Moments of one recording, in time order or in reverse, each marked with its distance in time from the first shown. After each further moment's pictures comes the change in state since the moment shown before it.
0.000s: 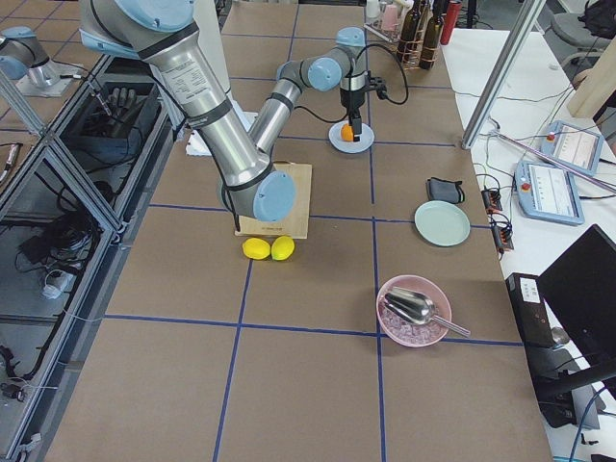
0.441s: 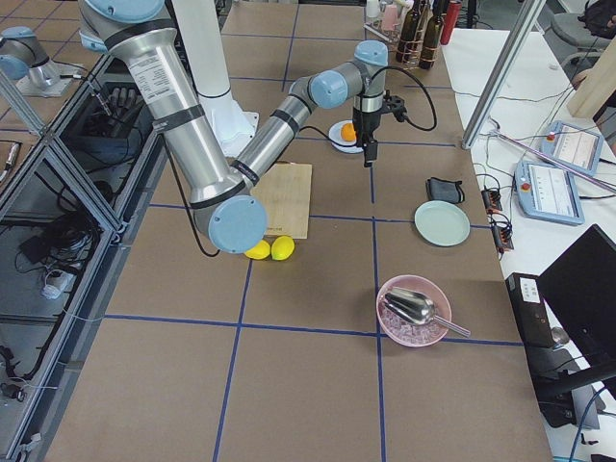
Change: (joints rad) left arm -0.022 0.012 -0.005 0.225 -0.050 0.038; right arm 0.241 -0.175 0.045 -0.013 0.187 -0.324
